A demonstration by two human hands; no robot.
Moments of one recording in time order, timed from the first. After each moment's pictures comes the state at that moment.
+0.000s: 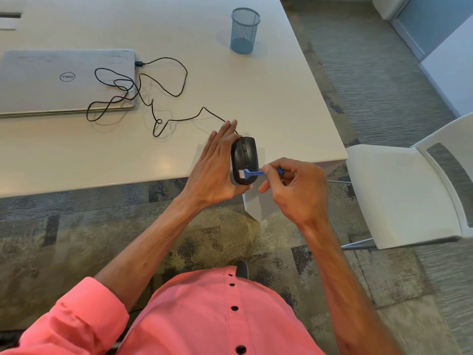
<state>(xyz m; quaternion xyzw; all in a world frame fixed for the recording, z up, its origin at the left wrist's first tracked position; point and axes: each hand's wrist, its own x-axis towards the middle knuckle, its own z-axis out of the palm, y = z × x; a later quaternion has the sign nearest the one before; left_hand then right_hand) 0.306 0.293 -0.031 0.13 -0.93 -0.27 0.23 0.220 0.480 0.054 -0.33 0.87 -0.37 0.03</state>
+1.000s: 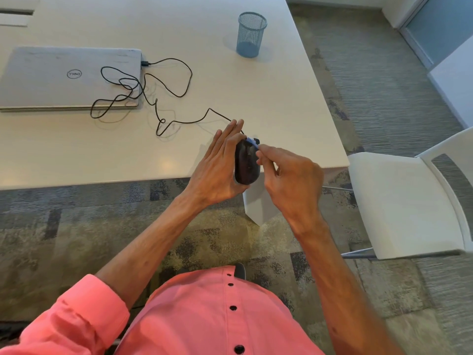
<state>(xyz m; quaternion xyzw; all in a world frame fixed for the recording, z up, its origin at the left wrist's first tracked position) 0.296 0.298 -0.027 0.13 -0.92 -0.27 0.24 0.204 0.455 0.053 -0.44 0.84 -0.27 -0.15</state>
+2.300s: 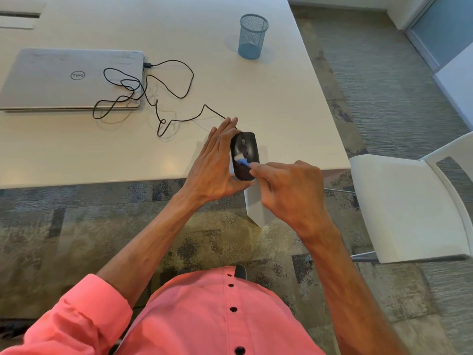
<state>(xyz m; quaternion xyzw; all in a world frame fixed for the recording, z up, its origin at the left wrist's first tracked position) 0.294 0.288 -0.029 0.16 -0.92 -0.29 0.23 0.201 0.470 0.067 -0.57 0.80 -0.14 -0.14</state>
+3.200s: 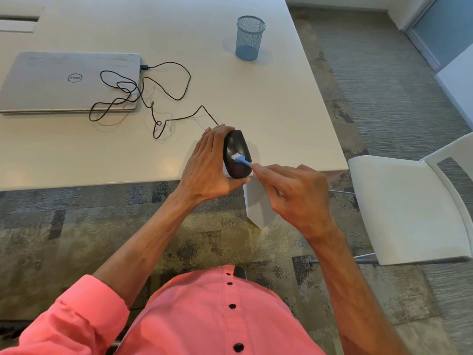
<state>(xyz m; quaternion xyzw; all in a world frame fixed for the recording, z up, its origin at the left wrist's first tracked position) 0.292 0.287 -0.026 0.18 -0.91 -0.27 0.25 0.180 0.491 0.051 -0.60 0.75 -0.21 -0.17</state>
